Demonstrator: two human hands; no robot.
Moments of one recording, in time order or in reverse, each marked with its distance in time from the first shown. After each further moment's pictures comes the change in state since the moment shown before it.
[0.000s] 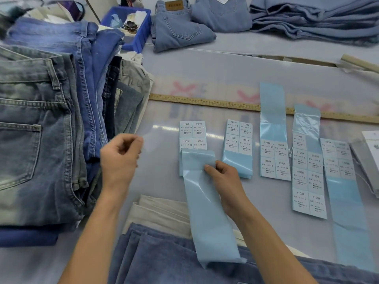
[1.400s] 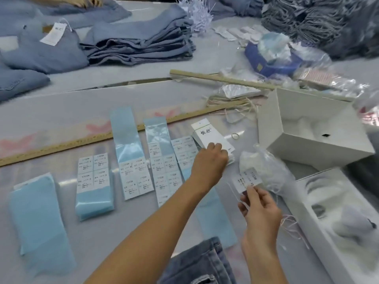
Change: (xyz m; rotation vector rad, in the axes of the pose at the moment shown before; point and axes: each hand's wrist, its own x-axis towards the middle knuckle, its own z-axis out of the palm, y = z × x) left_hand -0.241 0.114 0.453 0.784 -0.866 1.197; right_hand -0.147 0.008 -0.307 0.568 1.168 -0.252
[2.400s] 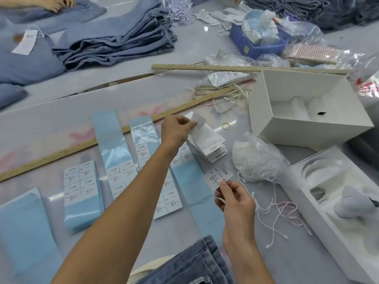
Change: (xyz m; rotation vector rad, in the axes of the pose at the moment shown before) left_hand 0.059 -0.063 -0.016 -1.141 0.080 -0.698; right_hand -0.001 0.020 0.011 0.044 -0.172 0.112
